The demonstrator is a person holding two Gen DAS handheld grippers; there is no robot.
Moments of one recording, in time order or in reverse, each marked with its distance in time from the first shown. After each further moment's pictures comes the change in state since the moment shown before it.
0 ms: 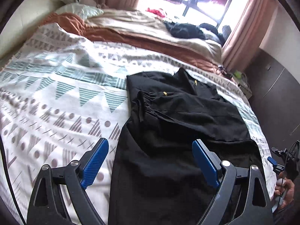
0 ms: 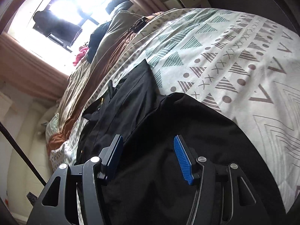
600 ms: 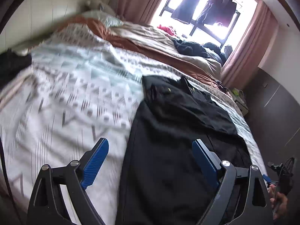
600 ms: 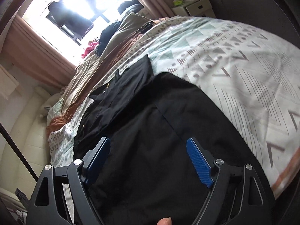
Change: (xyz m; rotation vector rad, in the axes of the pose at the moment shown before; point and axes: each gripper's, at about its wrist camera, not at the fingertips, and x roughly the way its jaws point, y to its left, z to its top) left arm -0.114 0.034 -0.105 -0.128 -0.101 -0.009; right arm -0.120 -0.034 -0.094 -0.055 -0.018 0.006
